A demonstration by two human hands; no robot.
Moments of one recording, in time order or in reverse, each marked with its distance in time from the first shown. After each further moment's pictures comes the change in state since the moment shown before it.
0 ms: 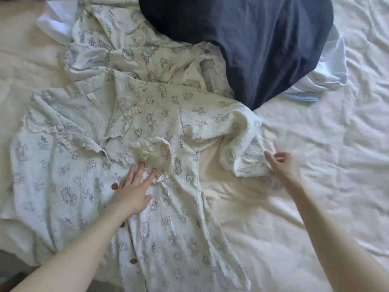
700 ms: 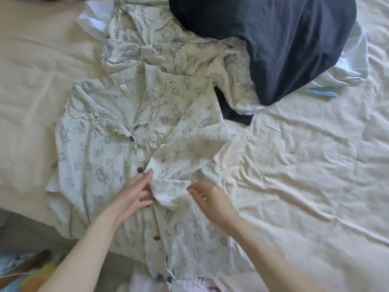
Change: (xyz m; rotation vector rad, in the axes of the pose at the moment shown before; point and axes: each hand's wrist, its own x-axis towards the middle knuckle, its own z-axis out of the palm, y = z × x) left_hand -0.075 -0.032 0.006 -1.670 -0.036 -0.144; right_hand -0.192 -0.062 0.111 -0.105 -0.541 -0.645
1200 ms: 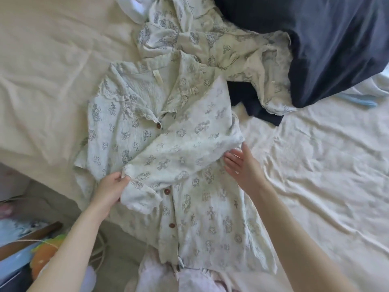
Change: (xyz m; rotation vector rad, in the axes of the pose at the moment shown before) left_hand -0.024 -0.030 -0.086 0.291 0.542 0.065; right_hand 0.057 -0.002 -0.028 1.117 0.201 0.641
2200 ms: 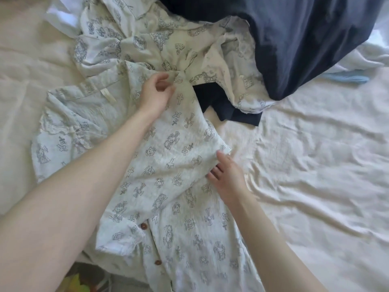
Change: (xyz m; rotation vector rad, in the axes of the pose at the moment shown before) left_hand 0.085 0.258 0.155 0.040 -0.078 0.712; right_hand 0.043 -0.003 -0.007 0.397 -0.003 0.028
